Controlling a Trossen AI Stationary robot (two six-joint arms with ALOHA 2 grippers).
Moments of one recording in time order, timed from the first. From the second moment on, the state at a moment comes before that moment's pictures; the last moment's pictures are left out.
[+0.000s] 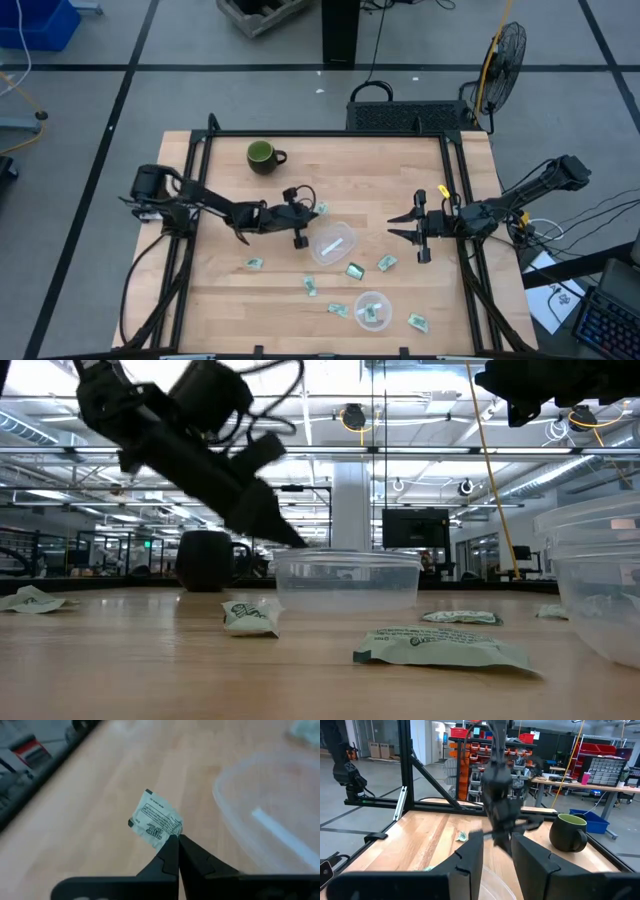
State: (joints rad) left arm -0.07 1.70 0.68 0.48 -0.36 0.04; right arm 0.44 0.68 0.27 0.41 0.44 -0.06
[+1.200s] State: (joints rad) left arm -0.21 1.89 1.25 -0.27 -0.18 -0.09; right arm 0.44 0.68 0.27 0.45 0.44 -0.07
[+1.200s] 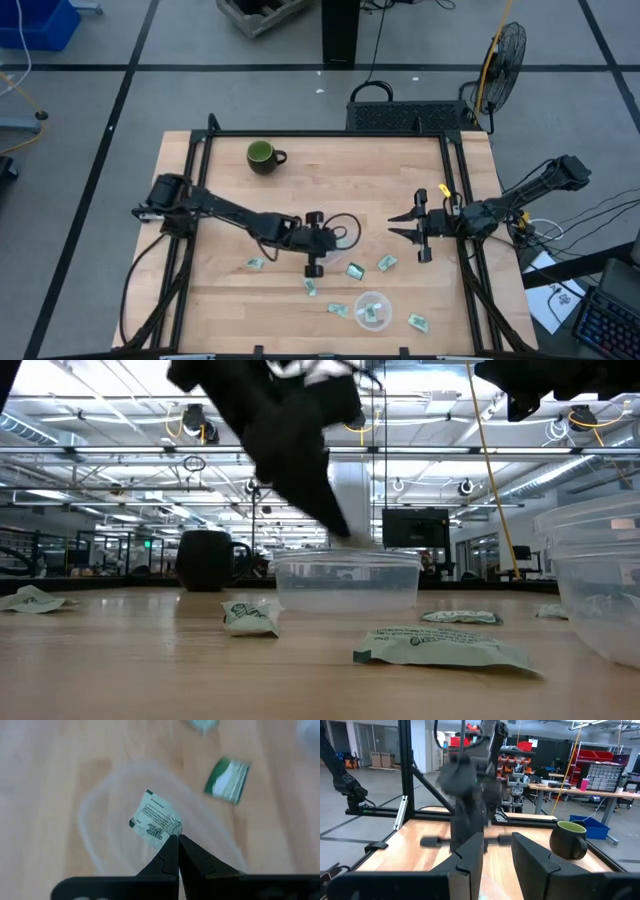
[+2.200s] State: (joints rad) left arm -0.23 1.81 1.25 -0.26 -0.18 -0.02; right arm 0.44 0.68 0.26 0.46 0.36 -0.07
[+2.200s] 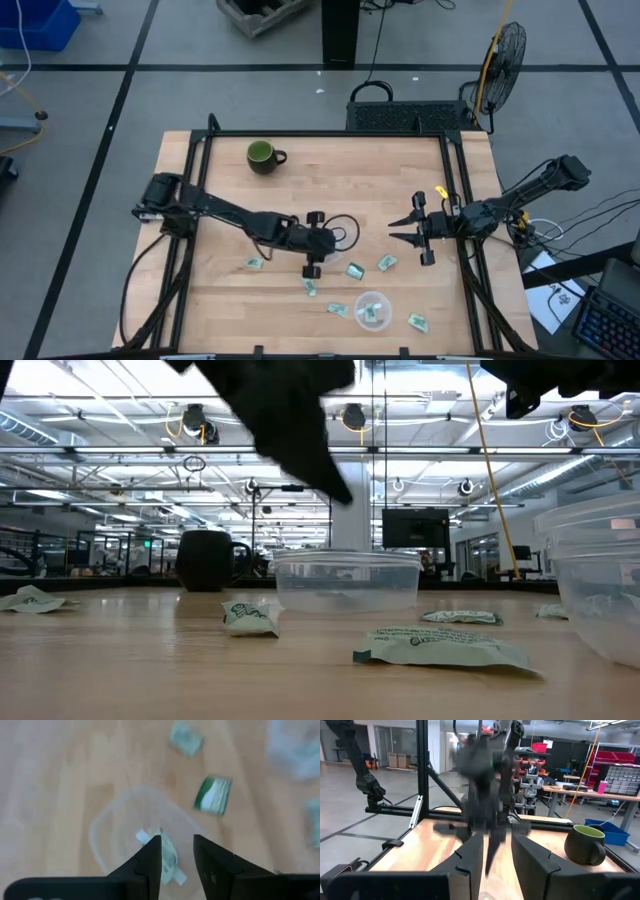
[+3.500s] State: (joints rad) left arm -0.58 1.34 0.69 -0.63 -0.06 -1.23; right arm 0.44 0.68 0.23 0.38 0.36 -0.06
